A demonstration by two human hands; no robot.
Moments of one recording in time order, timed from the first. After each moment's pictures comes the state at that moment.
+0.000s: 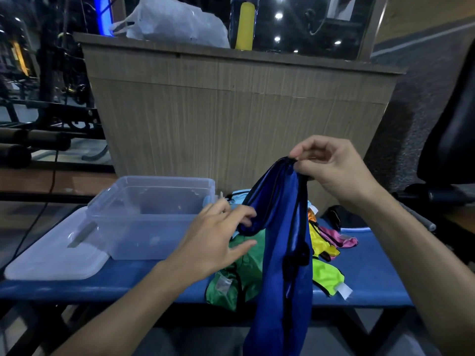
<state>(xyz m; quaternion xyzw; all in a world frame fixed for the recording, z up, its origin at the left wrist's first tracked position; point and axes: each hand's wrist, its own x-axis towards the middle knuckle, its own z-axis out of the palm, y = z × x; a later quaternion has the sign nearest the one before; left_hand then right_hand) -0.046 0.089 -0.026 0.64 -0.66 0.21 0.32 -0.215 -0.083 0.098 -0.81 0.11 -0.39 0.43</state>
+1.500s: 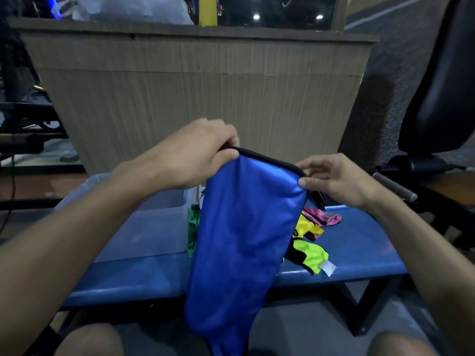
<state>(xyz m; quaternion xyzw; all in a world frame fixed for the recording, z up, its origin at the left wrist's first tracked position) -0.051 0.051 0.113 0.69 -0.69 0.16 0.17 -0.272 -0.164 0.042 -0.84 0.17 -0.26 0.44</state>
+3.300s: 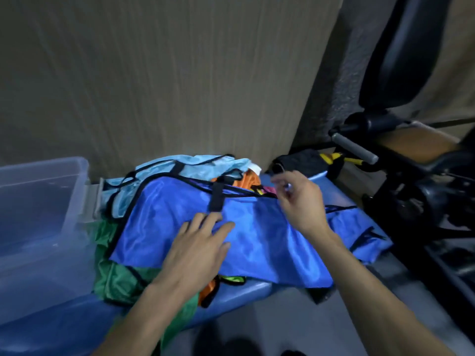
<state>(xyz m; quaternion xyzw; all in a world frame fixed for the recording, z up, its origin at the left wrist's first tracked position) -0.053 -0.115 -0.161 0.71 -0.69 0.10 0.11 -0.240 -0.286 -0.134 -0.82 0.39 -0.40 0.14</state>
